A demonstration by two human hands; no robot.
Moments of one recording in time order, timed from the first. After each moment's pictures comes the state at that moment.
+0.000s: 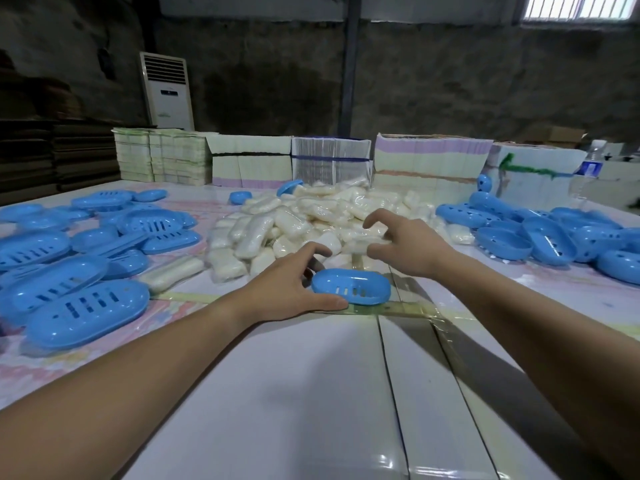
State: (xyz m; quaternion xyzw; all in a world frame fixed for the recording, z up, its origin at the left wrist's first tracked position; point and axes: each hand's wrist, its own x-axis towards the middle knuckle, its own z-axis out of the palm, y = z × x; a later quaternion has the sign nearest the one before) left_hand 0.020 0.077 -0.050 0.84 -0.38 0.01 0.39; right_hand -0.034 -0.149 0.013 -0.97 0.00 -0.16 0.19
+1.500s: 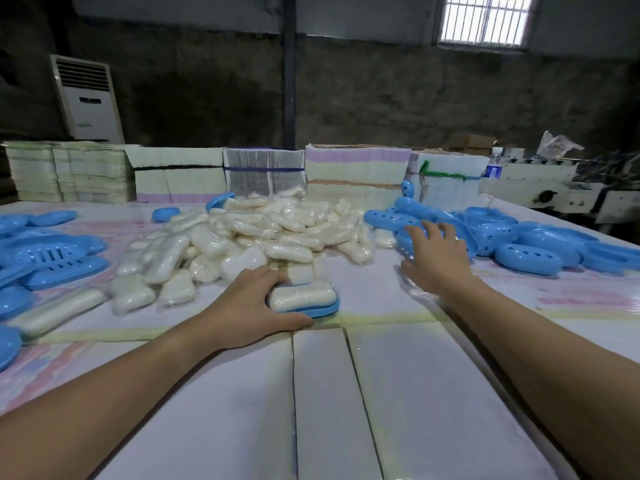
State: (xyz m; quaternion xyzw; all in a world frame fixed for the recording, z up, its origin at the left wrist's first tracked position) left_hand -0.007 0.014 -0.040 0.87 -0.39 0.07 0.30; right_hand -0.074 -0.299 -0.020 -0.94 0.26 -0.23 -0.03
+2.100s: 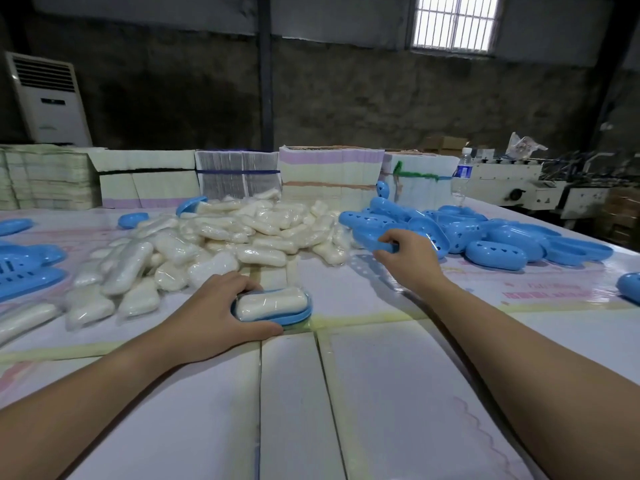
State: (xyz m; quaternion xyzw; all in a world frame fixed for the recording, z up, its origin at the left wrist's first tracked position) left_hand -0.006 0.017 -0.043 0.85 -0.41 0.08 0.32; right_hand -0.084 -0.300 -0.019 -0.89 0.18 -0.36 0.23
